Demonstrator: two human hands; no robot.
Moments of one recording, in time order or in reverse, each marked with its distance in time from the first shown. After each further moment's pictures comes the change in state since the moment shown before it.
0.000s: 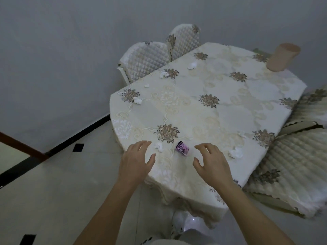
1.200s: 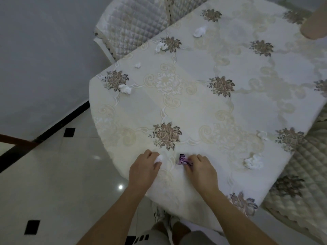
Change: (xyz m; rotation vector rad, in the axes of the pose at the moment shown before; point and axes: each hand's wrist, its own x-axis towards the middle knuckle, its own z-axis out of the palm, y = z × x) left_hand 0.069 -0.036 0.136 -0.021 -0.321 -0.127; right_hand 0.069 0.026 0.131 0.039 -0.250 0.250
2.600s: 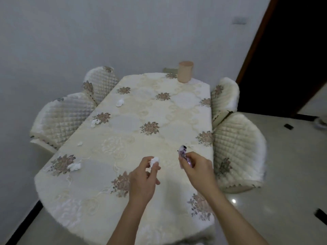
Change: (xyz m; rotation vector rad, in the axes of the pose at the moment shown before) left_hand -0.013 0.172 -0.118 -0.731 -0.051 0.331; right_hand -0.090 0.006 -0.180 0.625 0.589 0.367
